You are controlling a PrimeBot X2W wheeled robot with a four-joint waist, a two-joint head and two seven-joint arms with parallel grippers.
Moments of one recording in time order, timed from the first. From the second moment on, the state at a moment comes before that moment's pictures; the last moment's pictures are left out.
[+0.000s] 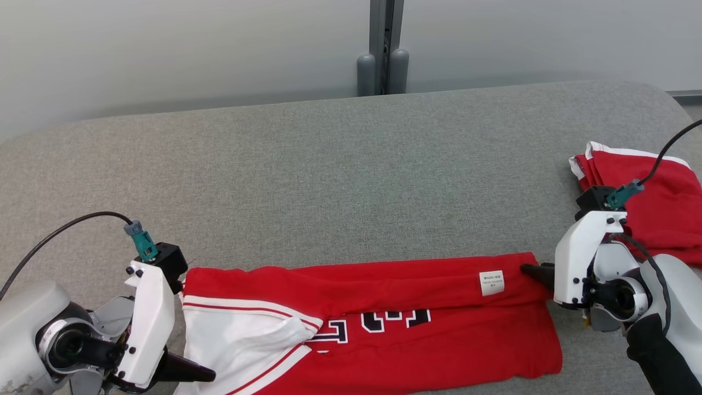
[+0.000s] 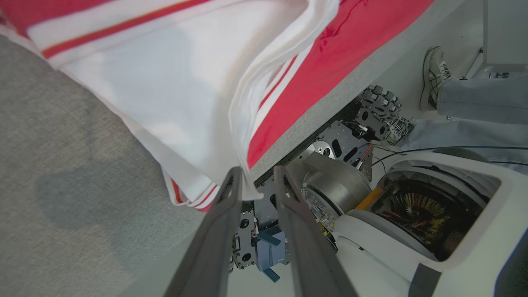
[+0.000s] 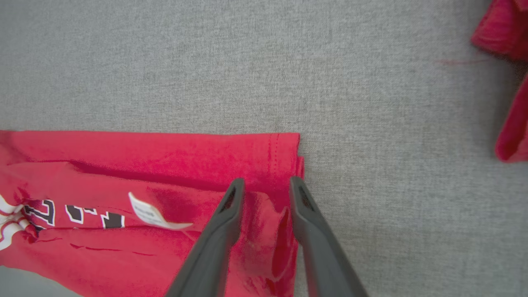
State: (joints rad) left arm -0.81 0.86 -1.28 0.15 -1.62 -0.13 0.95; right arm -0.58 -0.28 0.35 0.70 0.72 0.13 0.72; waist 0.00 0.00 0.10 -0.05
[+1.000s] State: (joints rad) left arm -0.75 0.90 -1.04 0.14 -1.37 -0.11 0.22; right arm -0.35 -0.29 0.09 0.28 0.67 0.13 0.19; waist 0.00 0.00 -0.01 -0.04
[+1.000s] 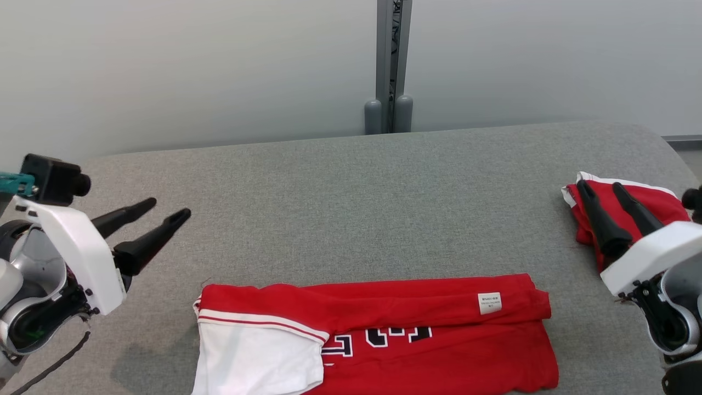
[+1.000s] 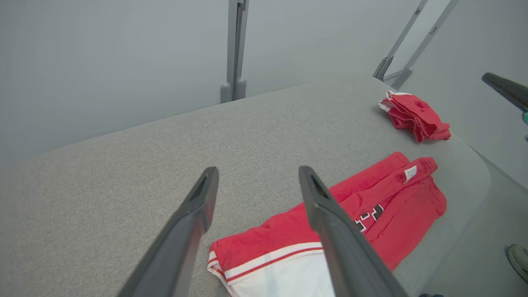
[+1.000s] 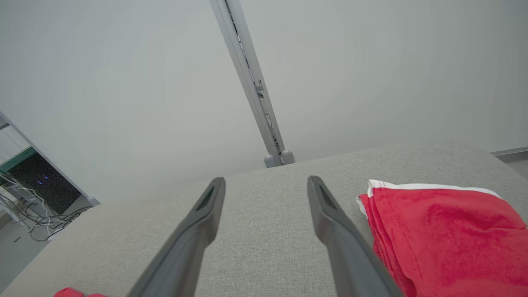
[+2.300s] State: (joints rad) left arm 0.00 0.35 -0.29 0.11 -0.65 0.01 -0.26; right arm -0.16 -0.11 0.02 0.64 0.59 0.13 -0.03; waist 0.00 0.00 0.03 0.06
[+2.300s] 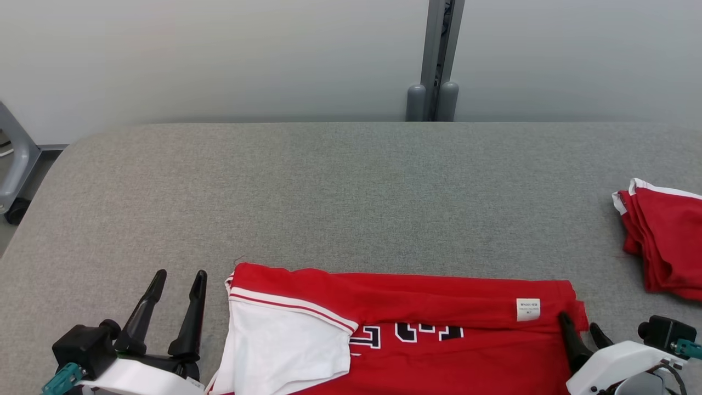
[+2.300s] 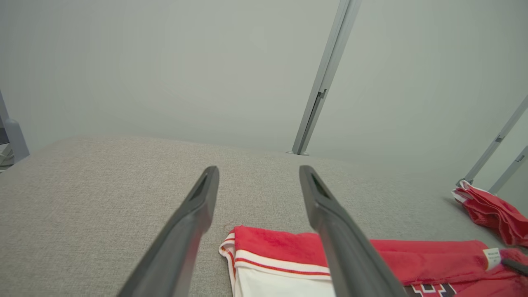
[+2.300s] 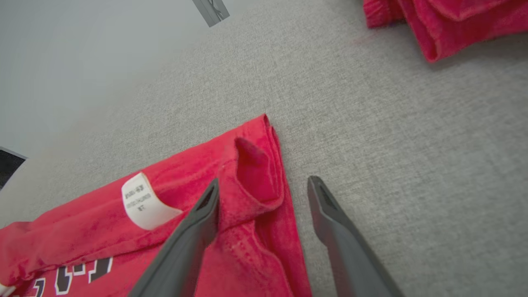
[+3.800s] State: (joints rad) left arm -0.01 0.20 -0.14 0.20 -0.48 -0.13 -0.26; right arm -0.22 -0.24 0.09 0.53 0.68 0.13 -0.13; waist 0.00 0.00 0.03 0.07
